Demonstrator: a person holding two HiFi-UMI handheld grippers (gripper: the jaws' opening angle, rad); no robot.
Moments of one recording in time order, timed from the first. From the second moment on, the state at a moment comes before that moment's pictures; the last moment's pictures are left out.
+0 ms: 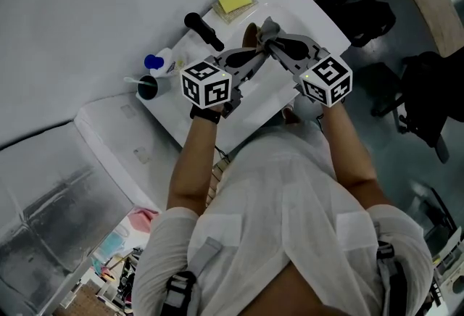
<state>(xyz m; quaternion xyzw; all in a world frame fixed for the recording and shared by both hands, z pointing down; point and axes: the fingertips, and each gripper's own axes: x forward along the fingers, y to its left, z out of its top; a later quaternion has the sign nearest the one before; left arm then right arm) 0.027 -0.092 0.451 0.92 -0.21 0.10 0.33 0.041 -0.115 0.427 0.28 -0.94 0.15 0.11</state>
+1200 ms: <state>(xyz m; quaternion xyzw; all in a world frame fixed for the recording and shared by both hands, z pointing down) 0.028 -0.100 0.457 0.92 -0.24 0.08 0.31 0.039 -0.099 0.439 0.24 -0.94 0.19 0.11</state>
